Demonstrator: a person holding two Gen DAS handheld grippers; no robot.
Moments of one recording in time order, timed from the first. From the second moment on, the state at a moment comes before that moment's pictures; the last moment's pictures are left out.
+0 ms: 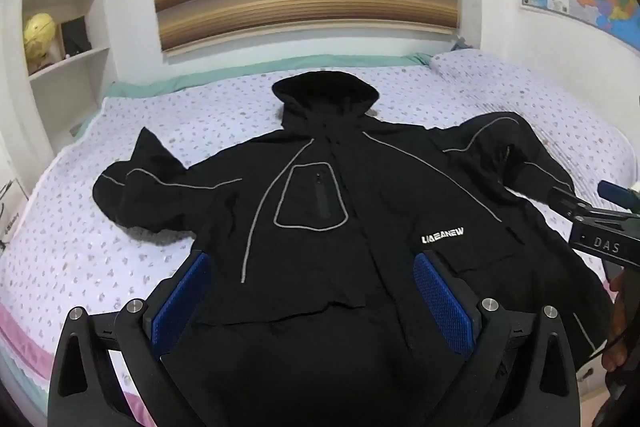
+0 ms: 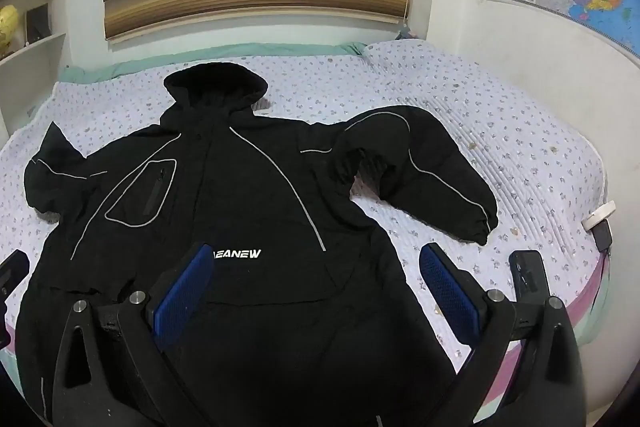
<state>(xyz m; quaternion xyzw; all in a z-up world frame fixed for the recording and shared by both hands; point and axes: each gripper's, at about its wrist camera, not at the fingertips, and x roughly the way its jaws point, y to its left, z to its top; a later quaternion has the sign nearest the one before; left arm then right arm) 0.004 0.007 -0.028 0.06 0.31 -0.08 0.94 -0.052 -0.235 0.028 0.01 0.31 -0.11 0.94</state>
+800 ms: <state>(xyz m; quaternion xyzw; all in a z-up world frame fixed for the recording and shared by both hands) 0.004 0.001 -0.034 0.06 0.31 -0.09 0.94 -0.043 -0.245 0.017 0.03 0.33 -0.12 0.94</state>
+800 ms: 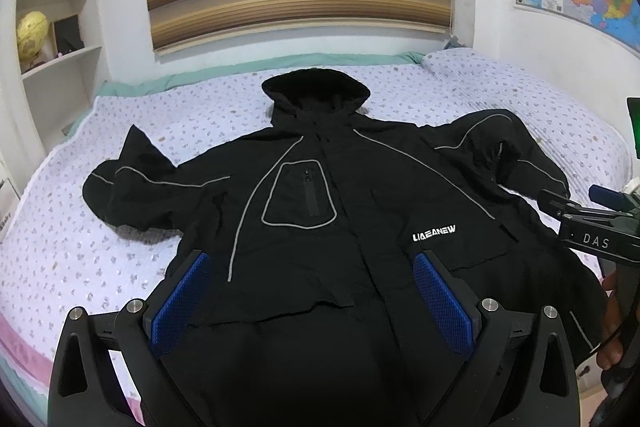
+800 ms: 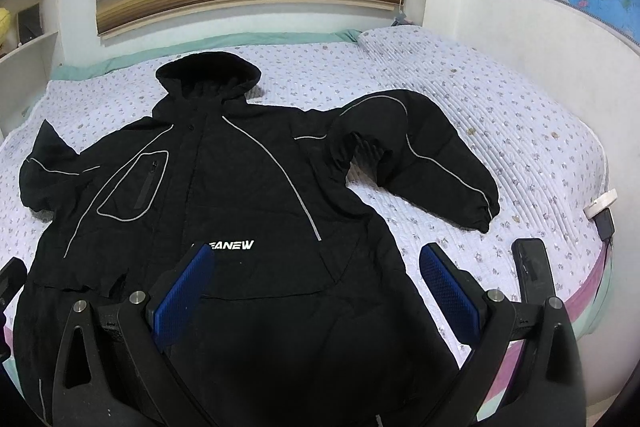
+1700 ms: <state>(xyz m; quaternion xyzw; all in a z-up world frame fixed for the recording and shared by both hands) 0.018 -0.012 -0.039 0.05 0.32 -0.09 0.94 -0.037 -0.282 0.011 0.08 0.34 -0.13 0.93</state>
